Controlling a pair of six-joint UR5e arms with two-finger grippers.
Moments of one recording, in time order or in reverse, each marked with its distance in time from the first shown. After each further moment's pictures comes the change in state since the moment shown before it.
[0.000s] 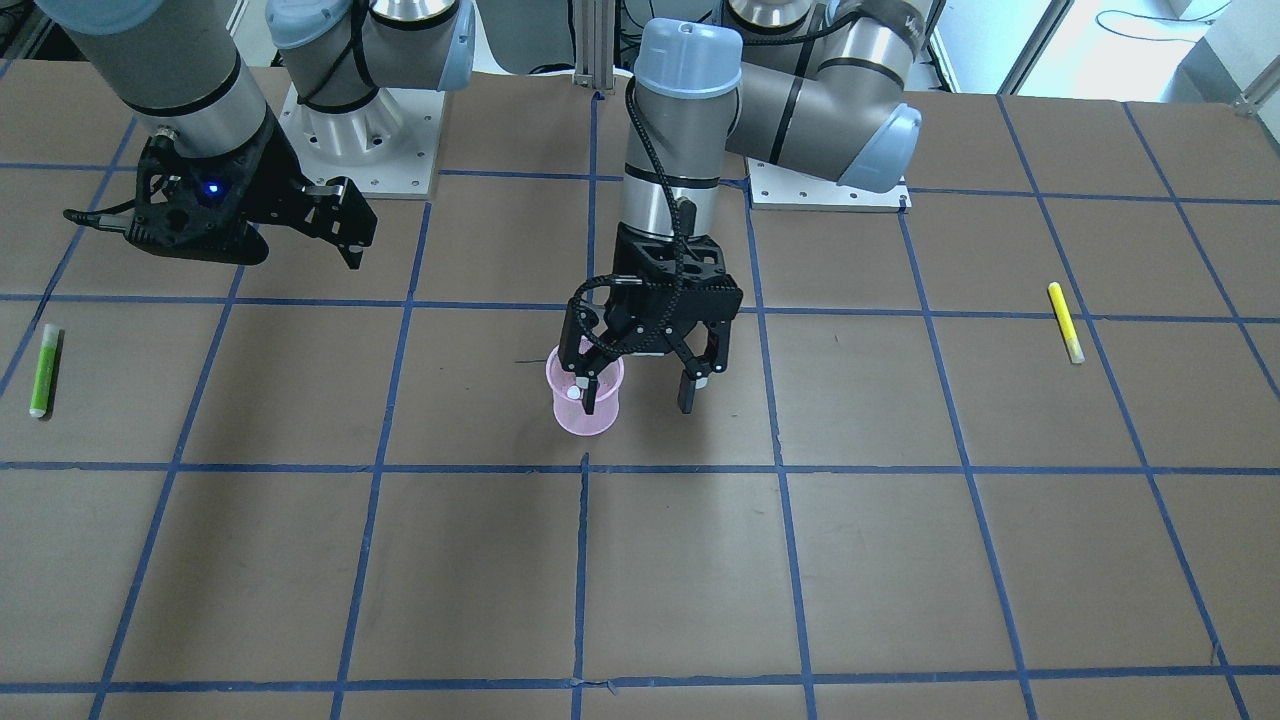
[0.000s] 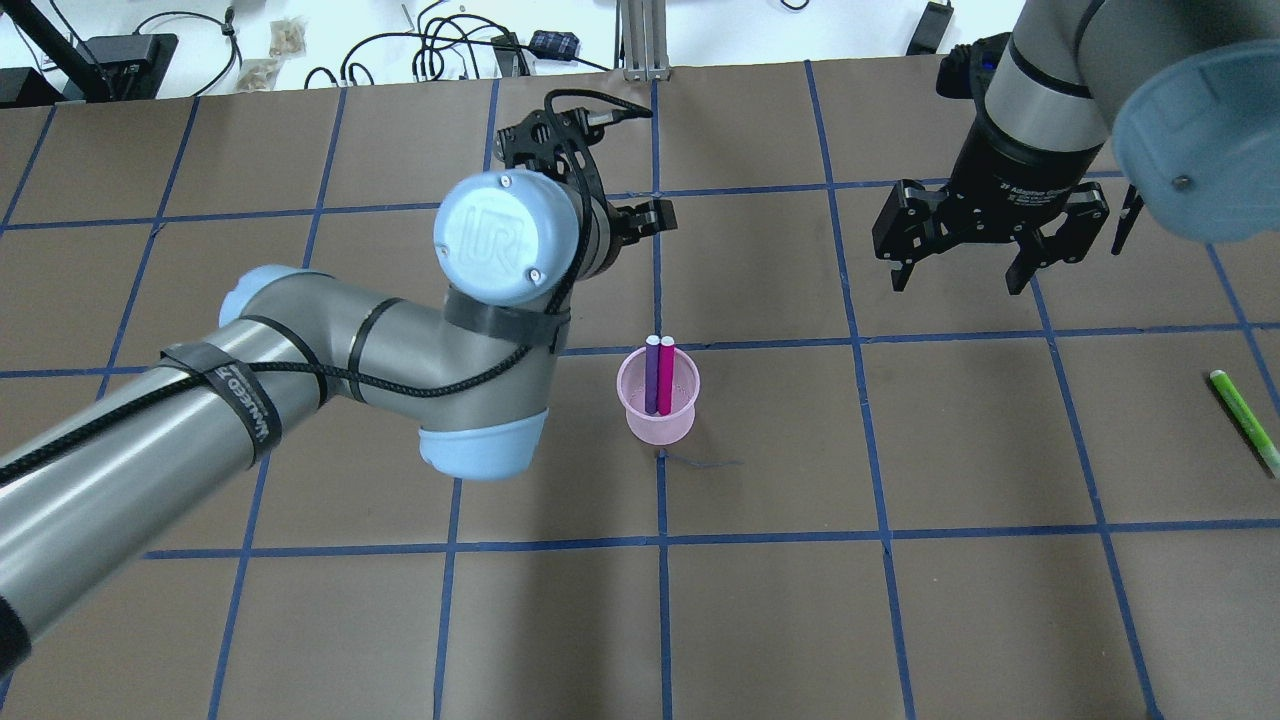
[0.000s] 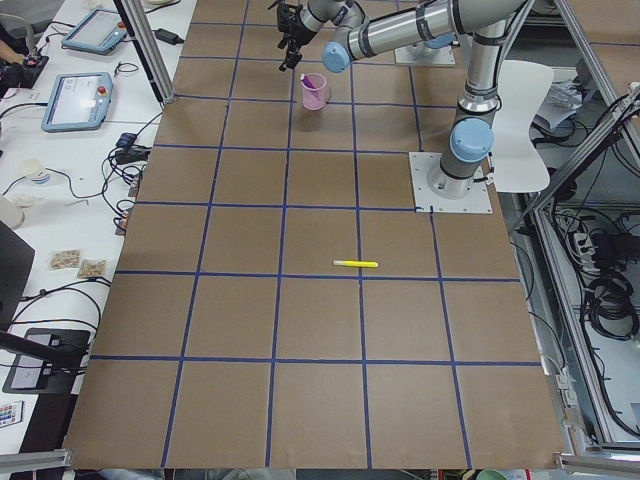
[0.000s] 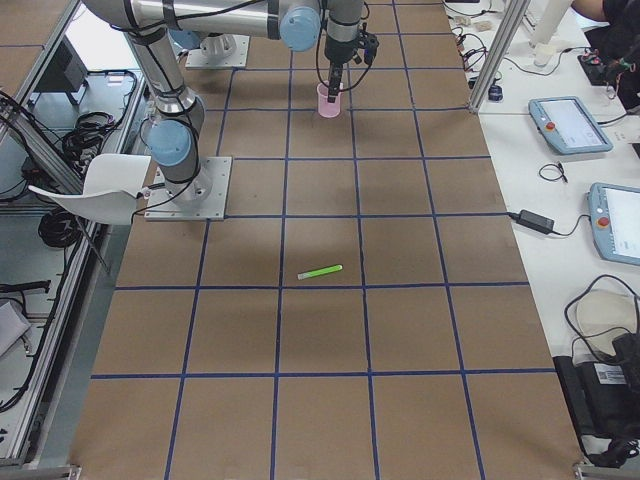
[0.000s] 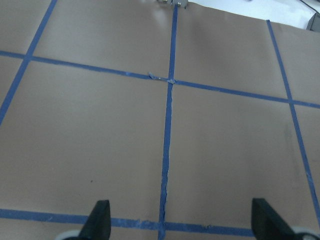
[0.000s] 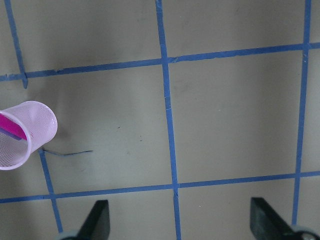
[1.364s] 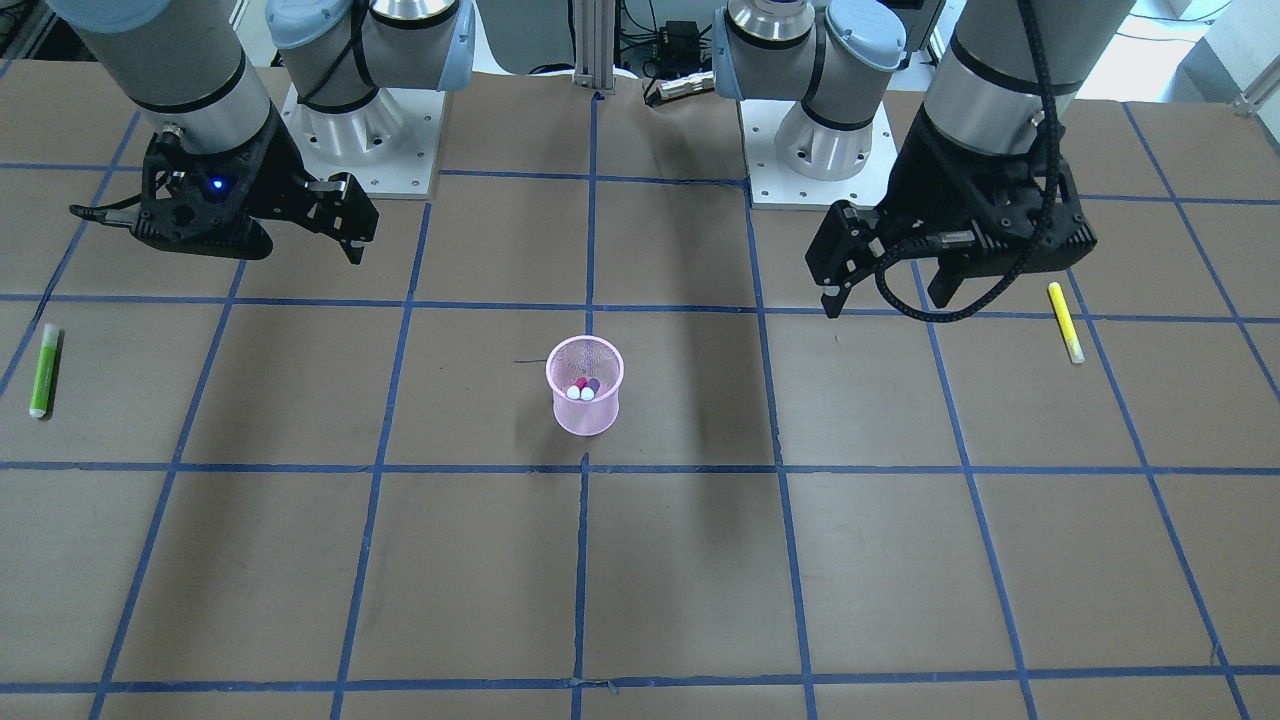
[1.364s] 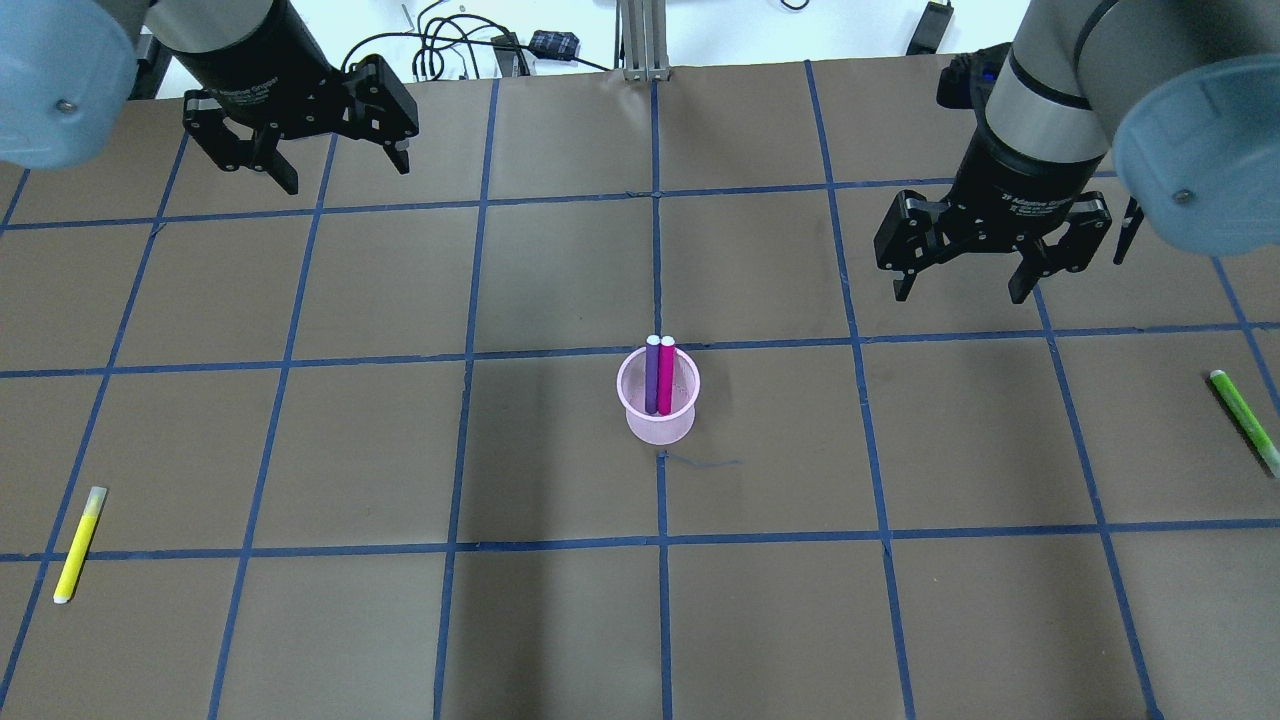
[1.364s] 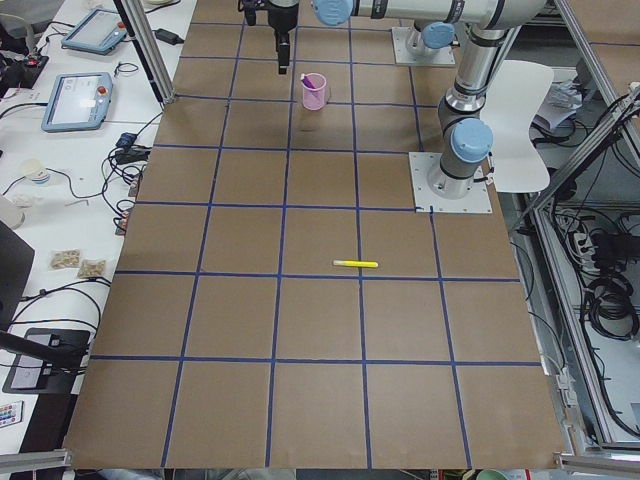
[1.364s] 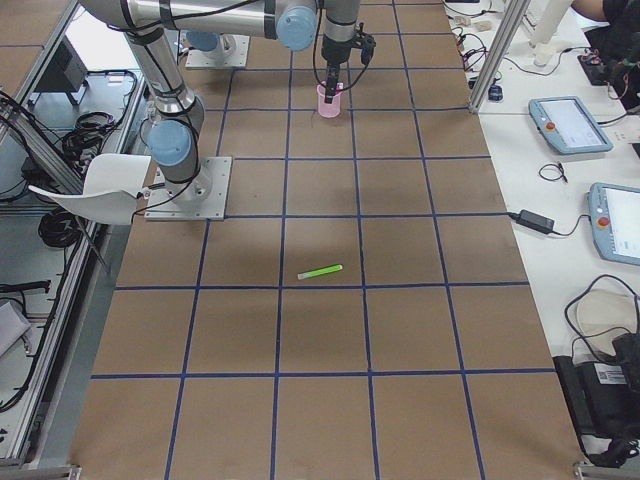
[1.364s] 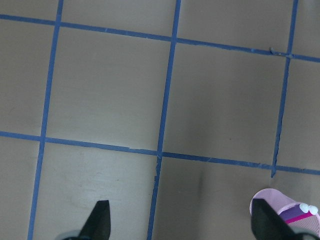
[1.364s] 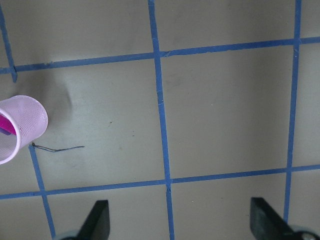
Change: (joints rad) left arm 0.326 0.134 0.396 -0.994 -0.099 0.323; right arm 0.001 -0.012 0.017 0.002 -0.005 -0.002
